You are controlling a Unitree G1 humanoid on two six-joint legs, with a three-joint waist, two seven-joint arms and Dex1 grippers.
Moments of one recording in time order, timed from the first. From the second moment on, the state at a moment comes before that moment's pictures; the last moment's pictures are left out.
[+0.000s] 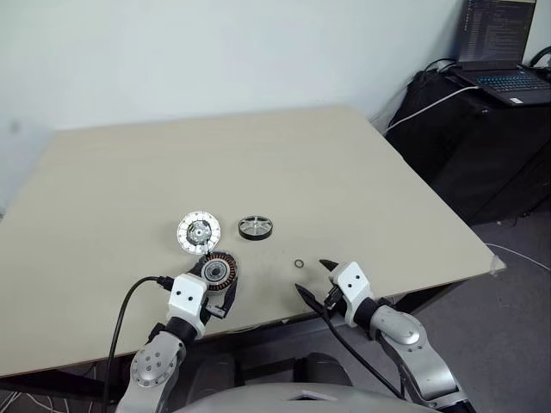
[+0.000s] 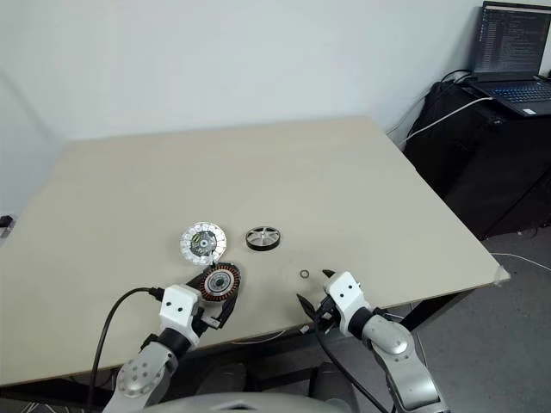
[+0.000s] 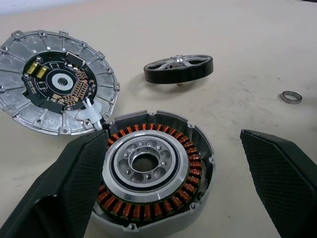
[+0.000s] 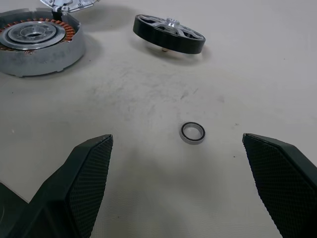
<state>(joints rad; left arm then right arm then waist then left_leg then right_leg) 0.47 0.20 -0.15 -0.28 -0.02 -0.01 -0.29 0.25 -0.36 0.19 -0.16 0.06 0.10 0.52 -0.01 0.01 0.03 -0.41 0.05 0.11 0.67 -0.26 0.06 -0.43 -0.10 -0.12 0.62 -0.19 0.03</state>
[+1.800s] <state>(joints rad) 0.47 0.19 -0.14 -0.25 0.00 -0.08 -0.24 0.00 -0.19 0.29 0.05 0.04 0.31 0.49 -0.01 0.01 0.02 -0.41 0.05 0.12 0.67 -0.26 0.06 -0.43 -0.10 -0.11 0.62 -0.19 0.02</state>
